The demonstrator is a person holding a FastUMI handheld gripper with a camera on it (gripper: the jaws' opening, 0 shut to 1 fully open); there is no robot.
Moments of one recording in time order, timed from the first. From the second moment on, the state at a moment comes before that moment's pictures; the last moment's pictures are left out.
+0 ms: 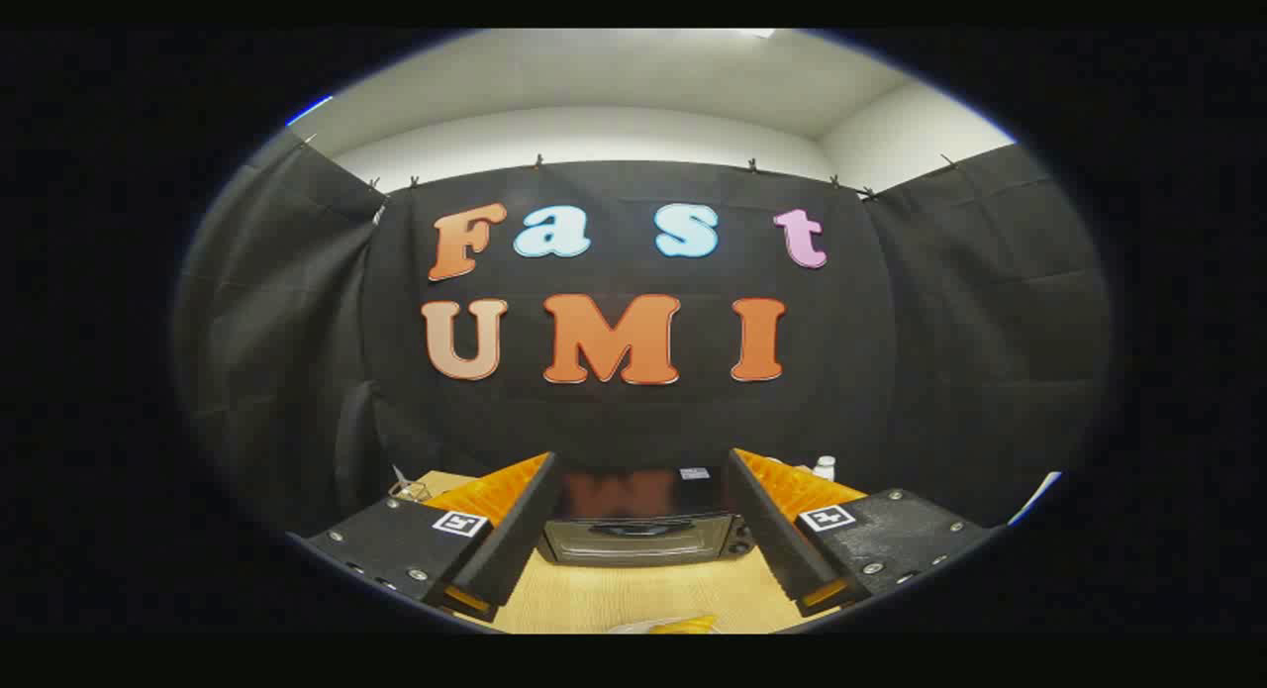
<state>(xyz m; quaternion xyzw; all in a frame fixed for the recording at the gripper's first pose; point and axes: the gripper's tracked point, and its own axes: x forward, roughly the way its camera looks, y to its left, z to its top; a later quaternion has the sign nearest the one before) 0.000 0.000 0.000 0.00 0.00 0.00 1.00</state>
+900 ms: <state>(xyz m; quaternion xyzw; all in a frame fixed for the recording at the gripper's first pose) -0.014 -0.021 -0.006 0.00 -0.01 -0.01 1.00</state>
